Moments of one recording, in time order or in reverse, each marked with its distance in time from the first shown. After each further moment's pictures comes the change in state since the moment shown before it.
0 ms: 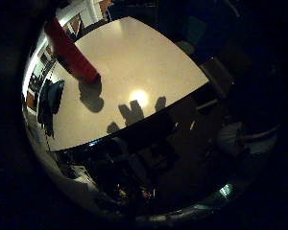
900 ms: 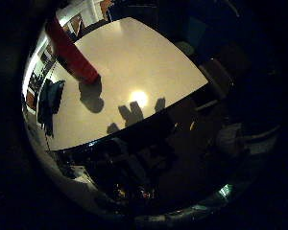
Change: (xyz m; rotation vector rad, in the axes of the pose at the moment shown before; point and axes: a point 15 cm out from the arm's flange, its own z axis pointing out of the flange) arm -0.001 -0.001 -0.002 0.002 0.004 -0.009
